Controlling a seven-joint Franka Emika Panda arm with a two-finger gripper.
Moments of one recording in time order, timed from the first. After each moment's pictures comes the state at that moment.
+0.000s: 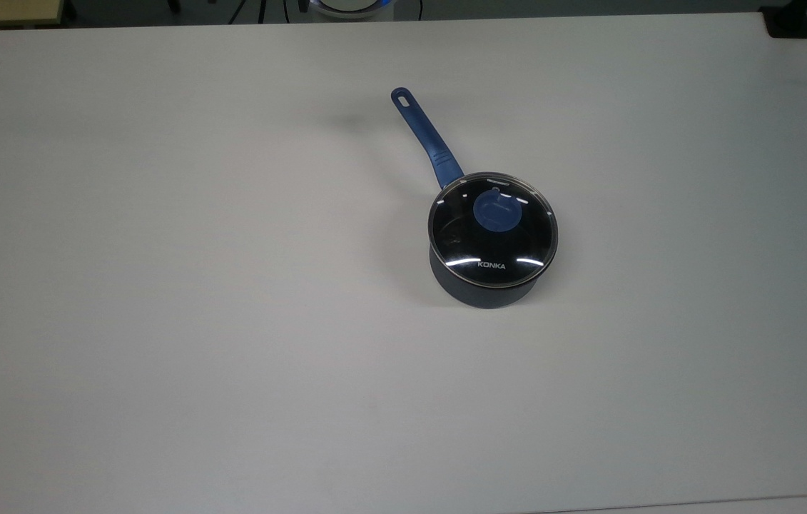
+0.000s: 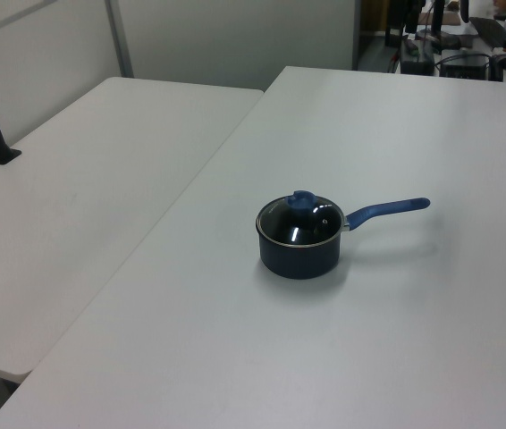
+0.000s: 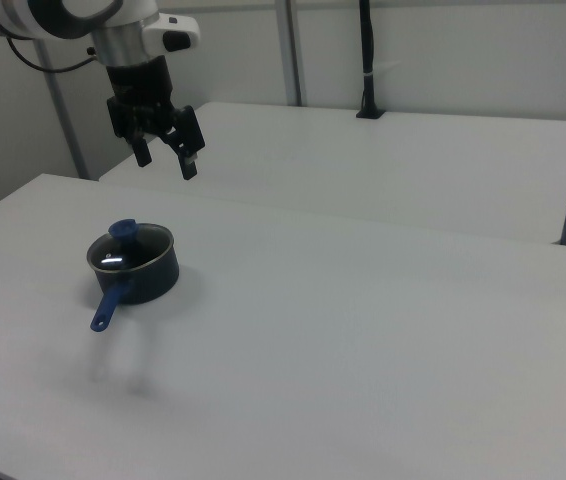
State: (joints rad) arm -0.04 -0.03 -0.02 -1.55 0.00 1.58 0.04
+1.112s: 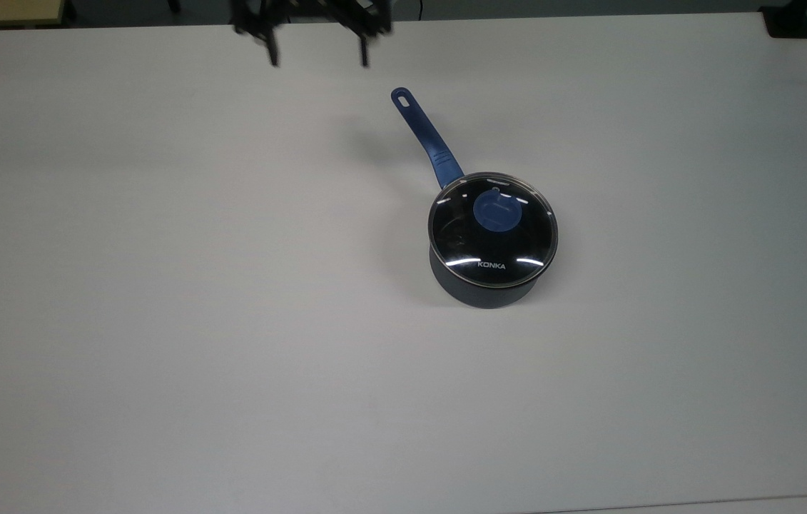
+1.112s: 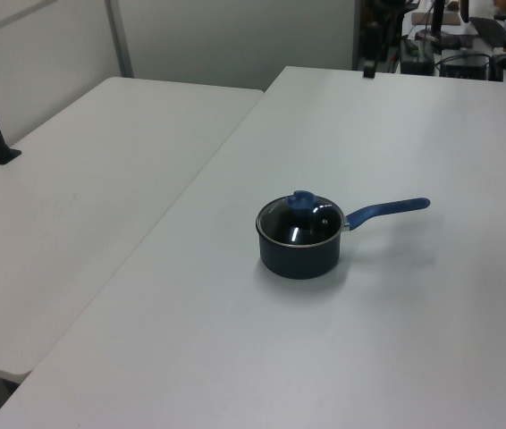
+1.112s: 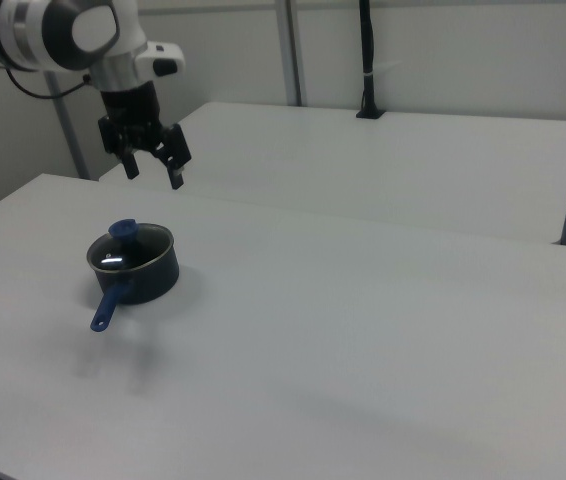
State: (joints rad) arm -0.04 0.07 0.10 -1.57 0.00 1.71 0.07
